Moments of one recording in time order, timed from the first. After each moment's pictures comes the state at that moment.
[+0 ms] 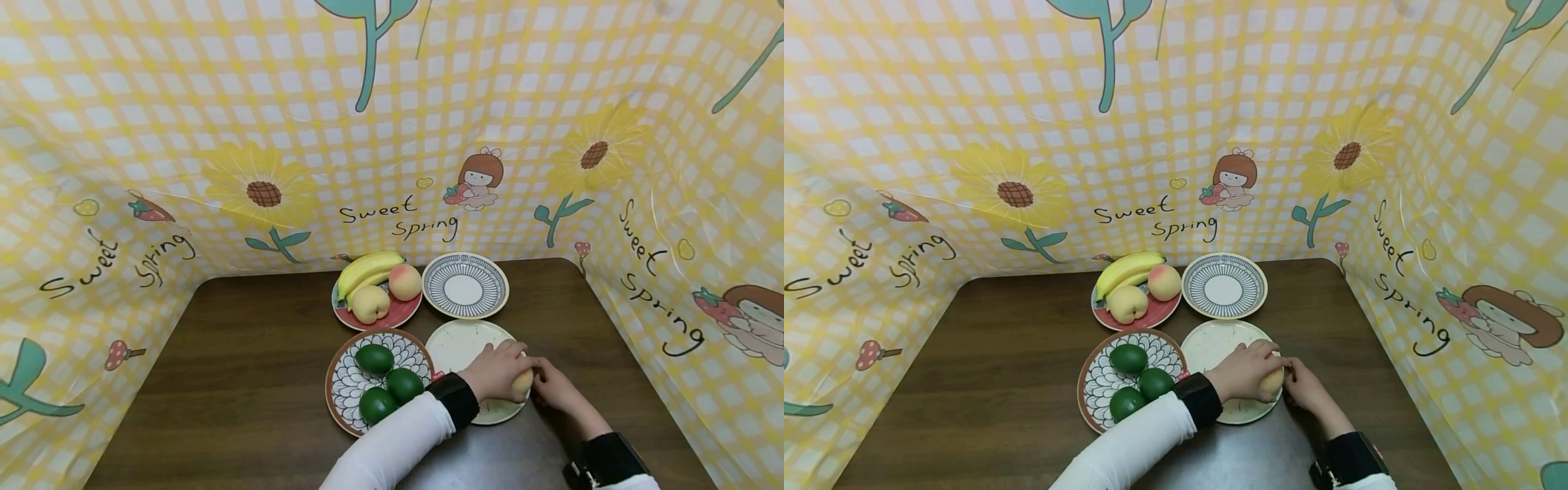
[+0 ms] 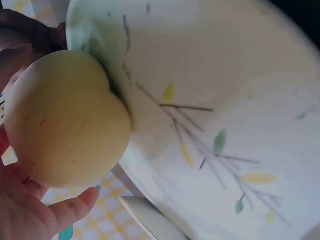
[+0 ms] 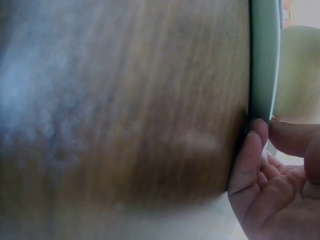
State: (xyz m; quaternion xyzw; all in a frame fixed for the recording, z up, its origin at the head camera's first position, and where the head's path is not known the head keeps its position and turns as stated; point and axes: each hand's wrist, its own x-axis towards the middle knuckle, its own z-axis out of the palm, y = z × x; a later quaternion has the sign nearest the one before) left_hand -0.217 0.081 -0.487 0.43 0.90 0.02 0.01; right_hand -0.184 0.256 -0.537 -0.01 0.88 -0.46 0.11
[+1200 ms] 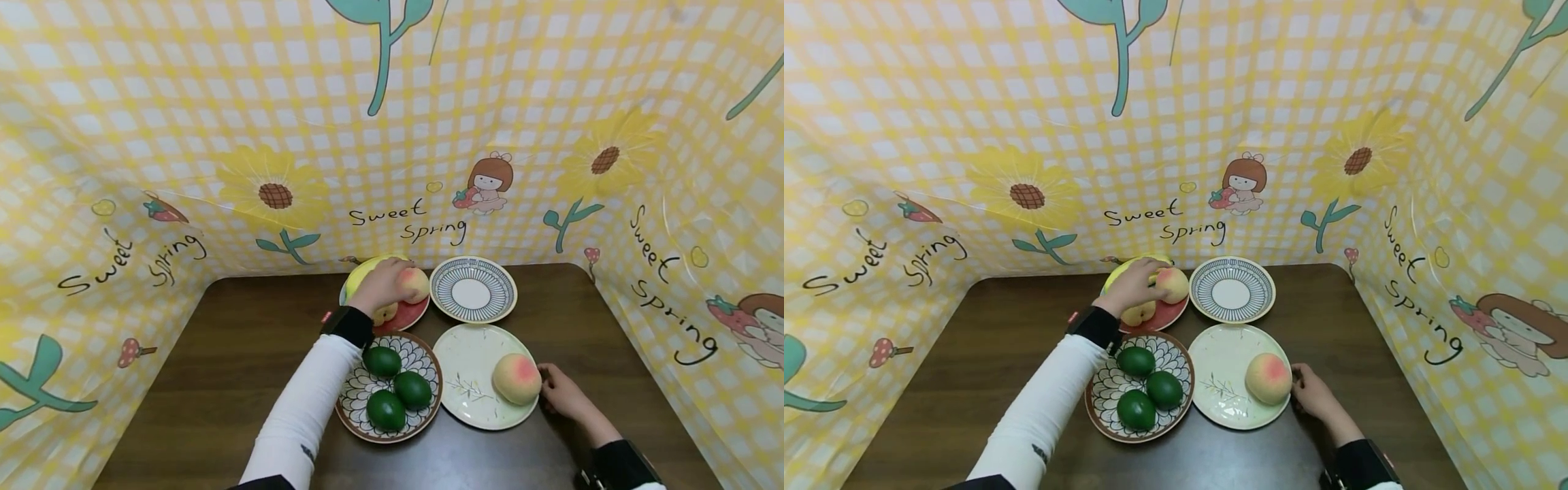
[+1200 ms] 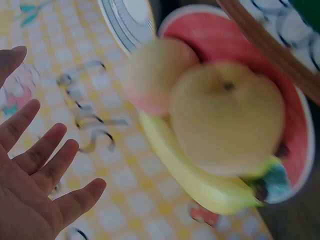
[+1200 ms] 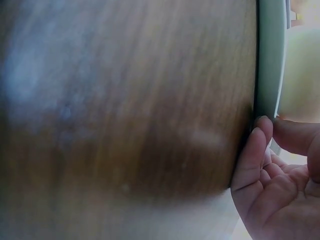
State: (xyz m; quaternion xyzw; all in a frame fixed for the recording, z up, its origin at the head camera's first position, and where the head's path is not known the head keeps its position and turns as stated) left_hand -0.321 -0.112 -0.401 0.21 0.95 0.22 0.02; right_hand -0.185 0.255 -0.541 0.00 0.88 -0.45 0.12
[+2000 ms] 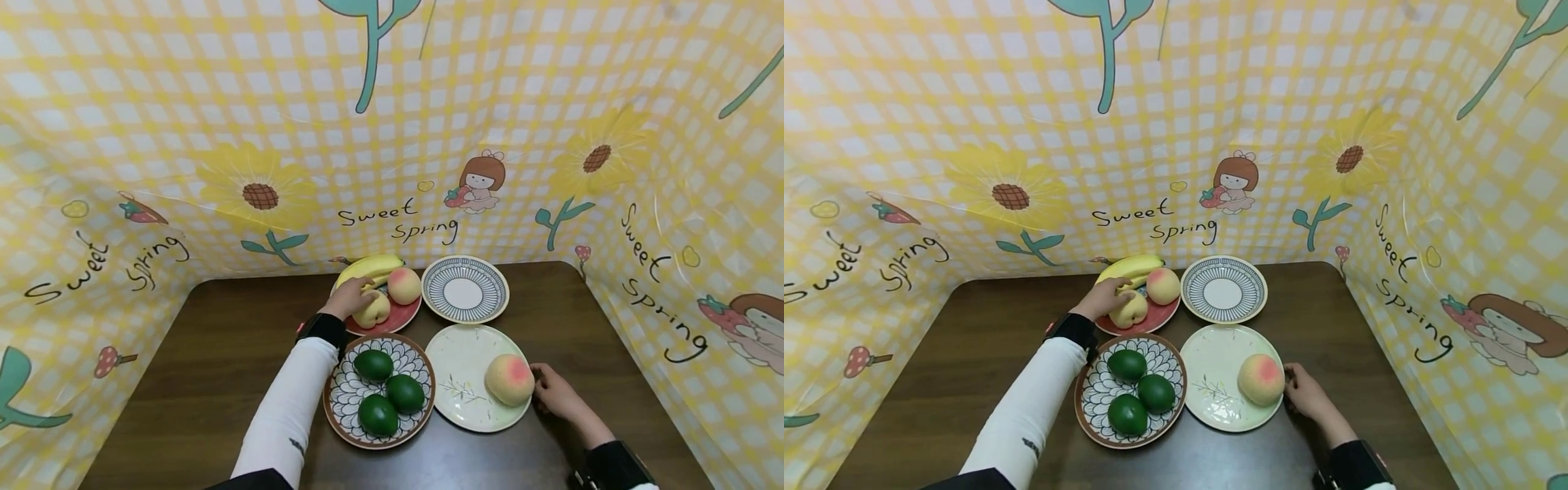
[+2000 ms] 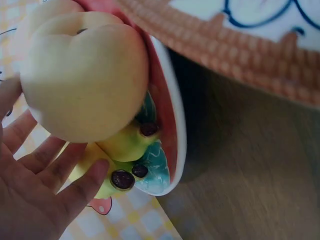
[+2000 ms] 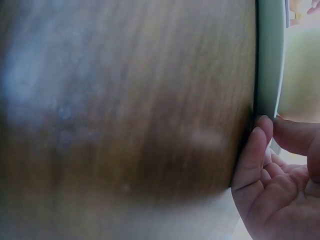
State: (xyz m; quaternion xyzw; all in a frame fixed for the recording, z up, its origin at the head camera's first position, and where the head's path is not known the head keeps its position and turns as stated) left_hand -0.355 -0.168 -0.464 0.13 0.96 0.23 0.09; right_hand -0.185 0.254 -0.540 0.02 0.88 -0.46 0.12
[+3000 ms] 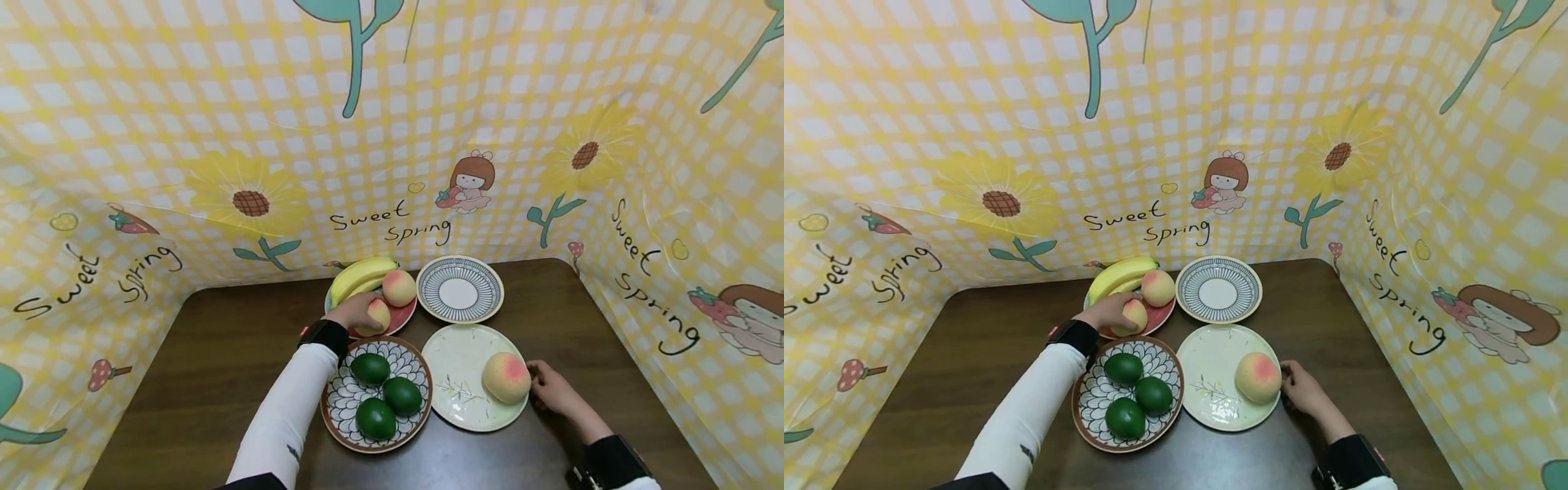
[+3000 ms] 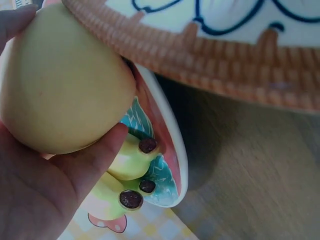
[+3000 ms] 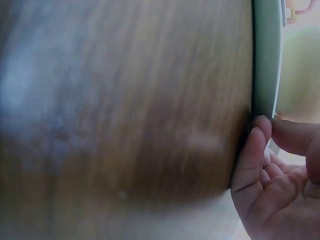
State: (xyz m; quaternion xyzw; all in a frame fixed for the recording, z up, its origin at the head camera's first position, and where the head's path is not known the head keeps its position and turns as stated) left_hand -0.350 -0.155 -0.471 0.21 0.94 0.23 0.17; right_hand -0.188 0.256 -0.540 0.02 0.88 -0.46 0.12
